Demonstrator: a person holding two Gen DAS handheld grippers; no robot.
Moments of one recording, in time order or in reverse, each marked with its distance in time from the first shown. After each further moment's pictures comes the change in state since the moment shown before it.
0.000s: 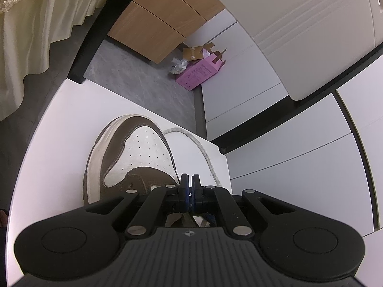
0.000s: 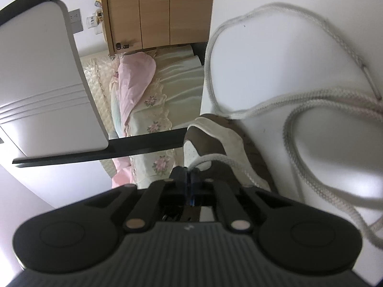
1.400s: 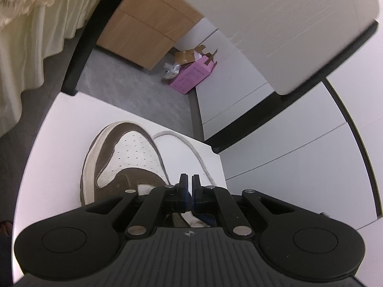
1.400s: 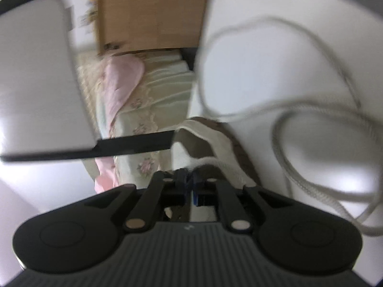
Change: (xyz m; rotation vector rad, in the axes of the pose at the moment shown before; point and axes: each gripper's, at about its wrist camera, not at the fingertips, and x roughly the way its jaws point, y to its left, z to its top) left arm -0.018 -0.021 -0.004 0.084 -0.030 0.009; right arm -0.012 0.022 -0.009 -0.080 -0.041 -0.102
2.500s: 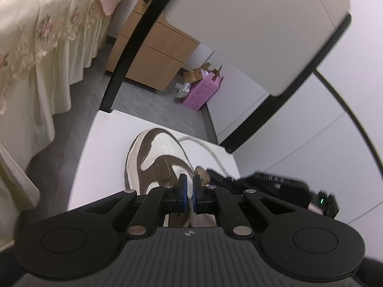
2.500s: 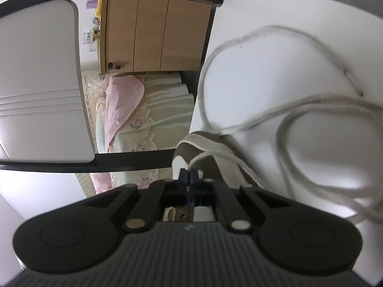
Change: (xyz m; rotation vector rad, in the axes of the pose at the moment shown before) left arm -0.070 -0.004 -0.035 0.116 -0.091 0.101; right arm 0.013 -0.002 -0.018 0.016 -0.135 0.001
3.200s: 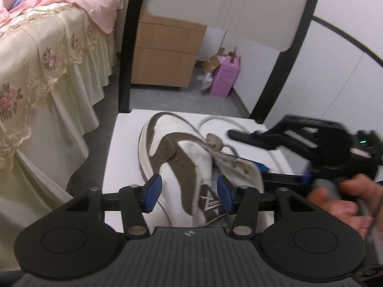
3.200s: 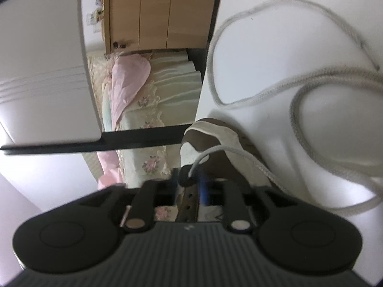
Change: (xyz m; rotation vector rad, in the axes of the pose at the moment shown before) left arm 0.009 -0.027 -0.032 0.233 0.025 0.234; right arm -0.002 0.007 -0.001 -0.021 0.121 0.021
